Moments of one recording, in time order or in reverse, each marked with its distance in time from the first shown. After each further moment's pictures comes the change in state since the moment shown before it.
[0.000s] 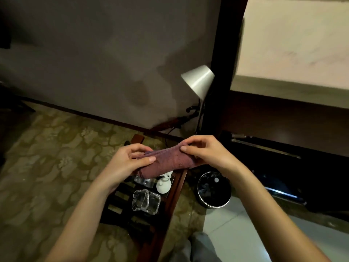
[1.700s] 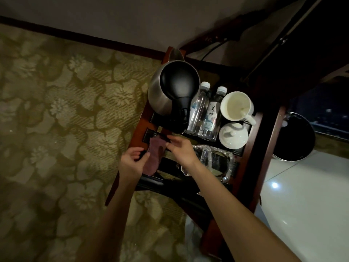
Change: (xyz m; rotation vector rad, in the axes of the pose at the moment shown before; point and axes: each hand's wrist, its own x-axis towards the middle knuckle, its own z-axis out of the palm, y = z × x) left_hand 0.116 -0.482 -0.191 0.279 0.425 -0.260; right_hand 0.249 0.384 0.345 0.100 0.187 0.421
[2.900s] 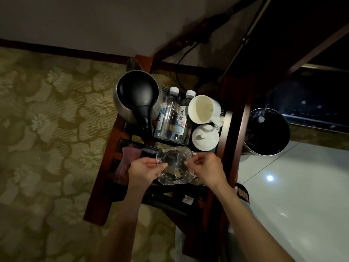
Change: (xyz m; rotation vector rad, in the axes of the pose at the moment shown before) left_hand -0.038 0.054 0.084 -0.100 -0.261 -0.266; right_hand -0.060 0.034 -0.131 -0.345 0.295 0.021
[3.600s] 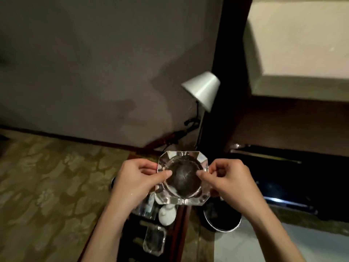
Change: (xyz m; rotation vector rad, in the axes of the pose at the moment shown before) left_hand -0.288 0.338 0.010 0.029 -0.002 0.557; right_hand -0.173 -0.202 -0.355 0.166 0.126 -0.432
